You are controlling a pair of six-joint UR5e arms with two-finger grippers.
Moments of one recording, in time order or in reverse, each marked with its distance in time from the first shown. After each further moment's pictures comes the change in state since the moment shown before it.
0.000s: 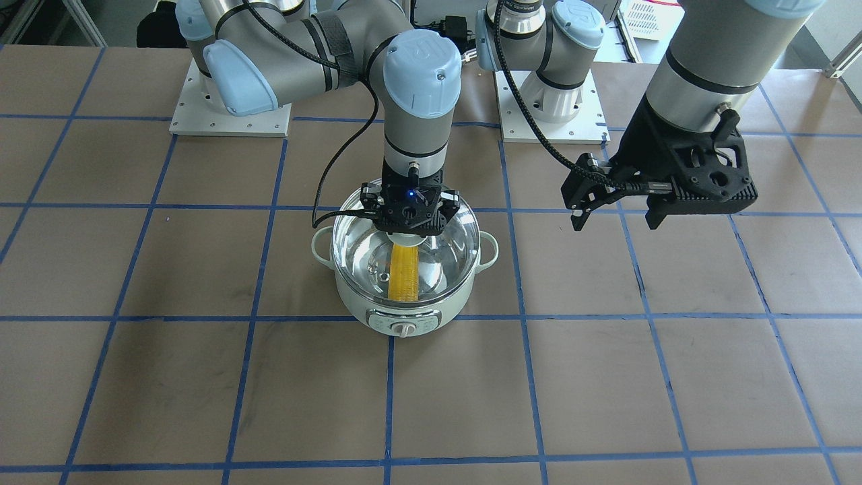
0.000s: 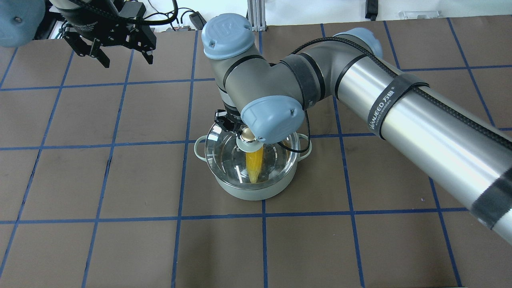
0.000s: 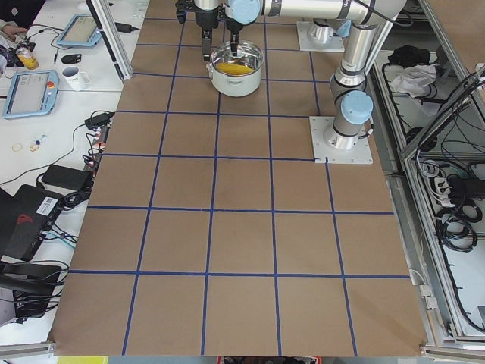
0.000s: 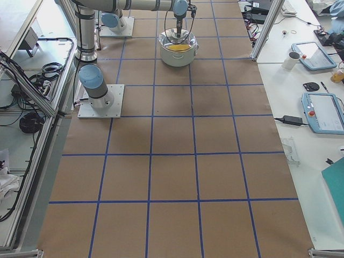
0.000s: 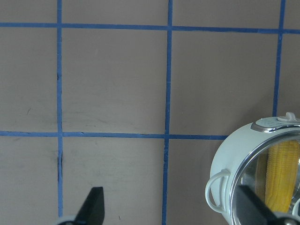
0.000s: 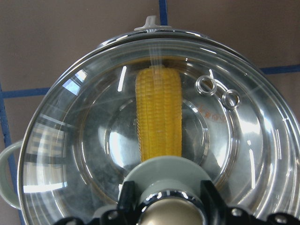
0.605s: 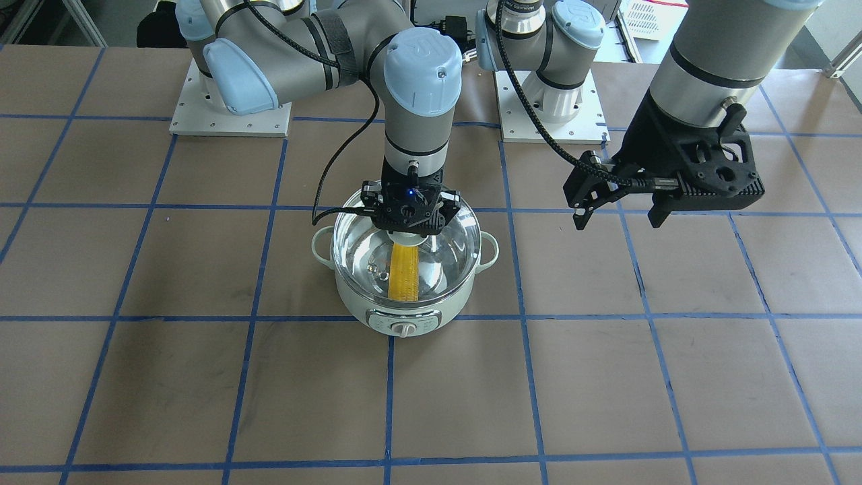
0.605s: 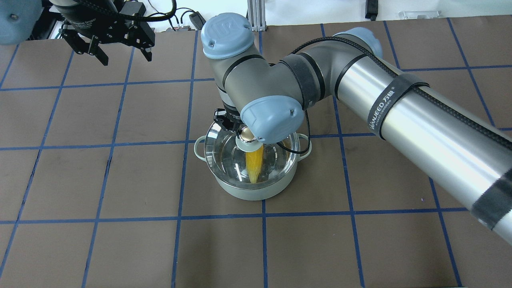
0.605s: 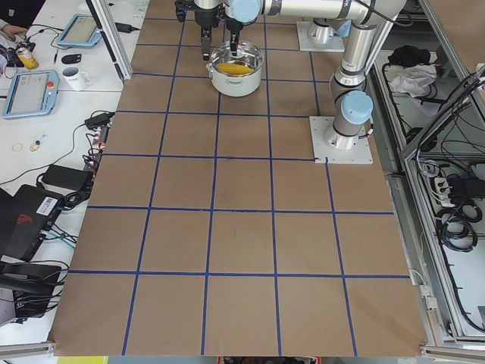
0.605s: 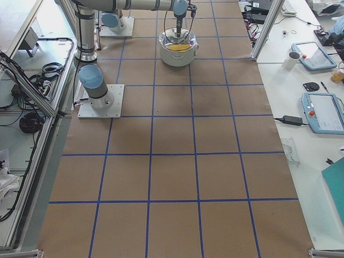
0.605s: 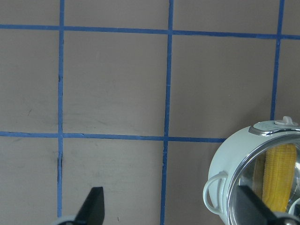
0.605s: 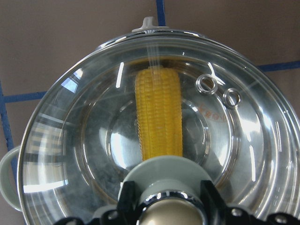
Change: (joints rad) left arm 0.001 0.003 0.010 -0.001 -0.003 -0.011; right arm 0.002 -0.001 -0.002 -0.001 0.000 0.033
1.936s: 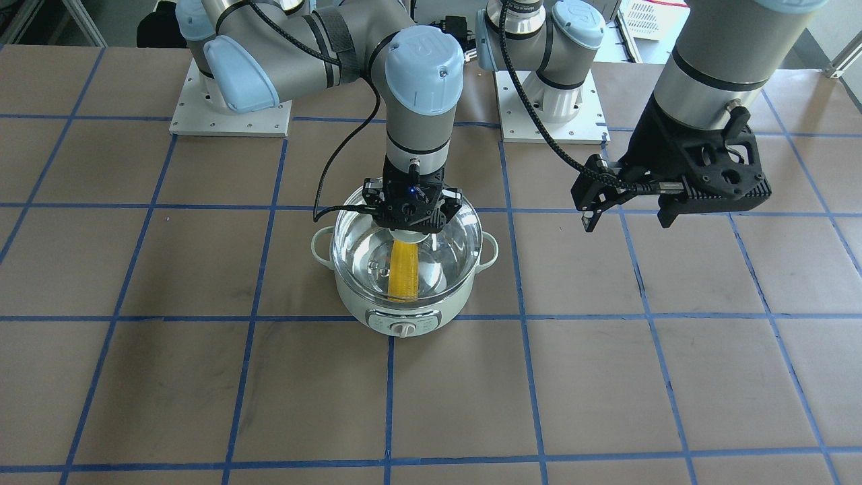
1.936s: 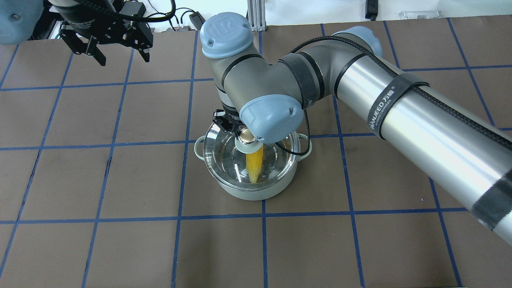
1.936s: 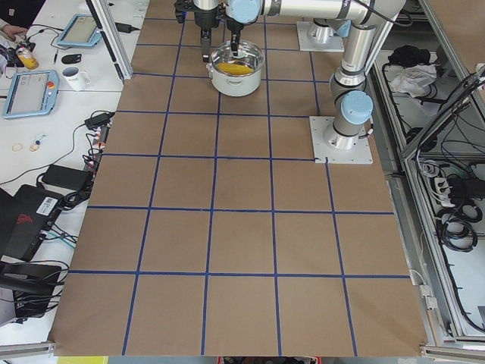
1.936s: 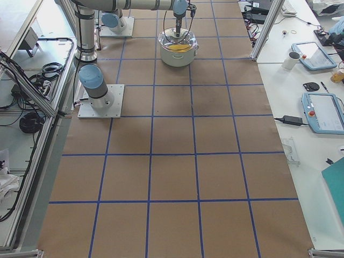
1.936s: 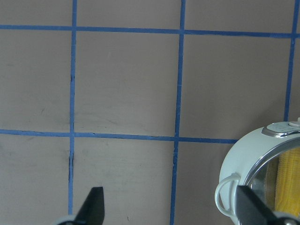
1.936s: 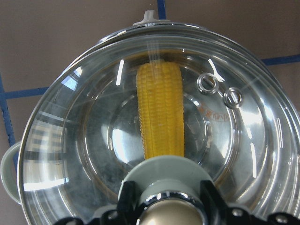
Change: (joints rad) left arm 0.002 -0.005 0.001 0.000 0.021 -0.001; right arm 0.002 -0.001 -0.005 0.018 0.010 0.010
